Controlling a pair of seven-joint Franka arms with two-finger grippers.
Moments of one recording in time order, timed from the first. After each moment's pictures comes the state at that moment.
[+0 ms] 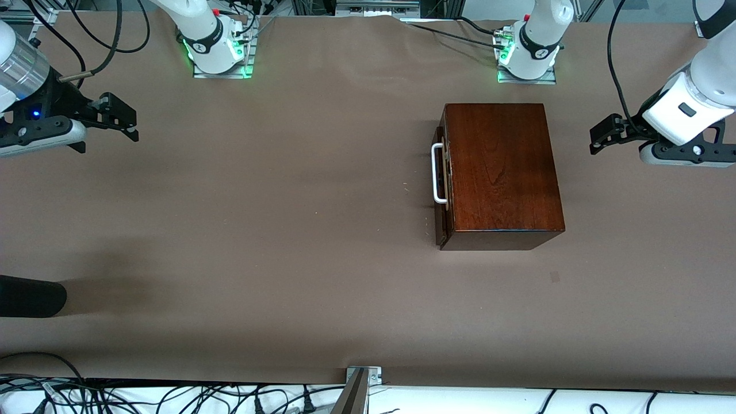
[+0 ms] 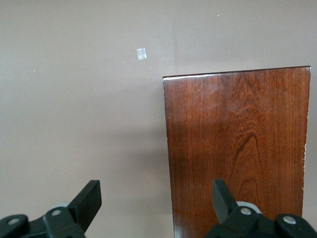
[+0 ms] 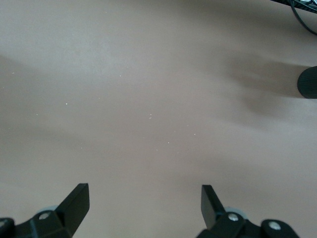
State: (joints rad) left arm -0.09 0.02 0.00 -1.63 0.03 1.56 -0.06; right arm 0.24 0.03 -0.11 -1.54 0.01 1.60 -0.12
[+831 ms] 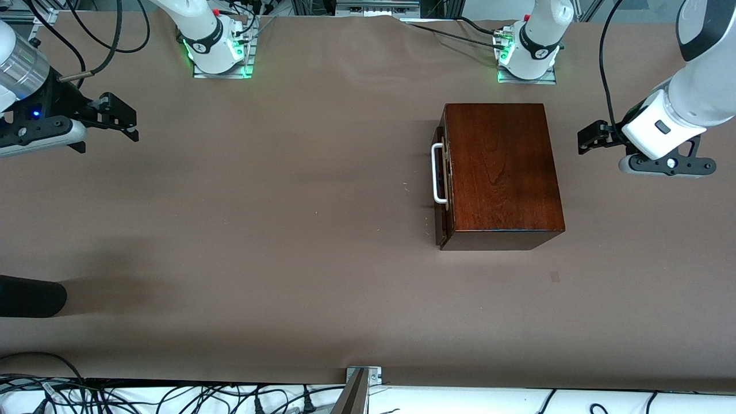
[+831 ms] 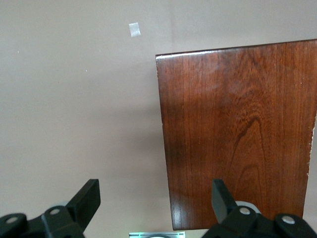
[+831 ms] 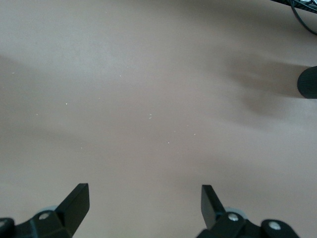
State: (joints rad) left arm -0.10 0.07 -0.03 -1.61 0.03 1.48 -0.05; right arm 0.24 0.03 -0.11 -1.54 0.01 1.60 -0.12
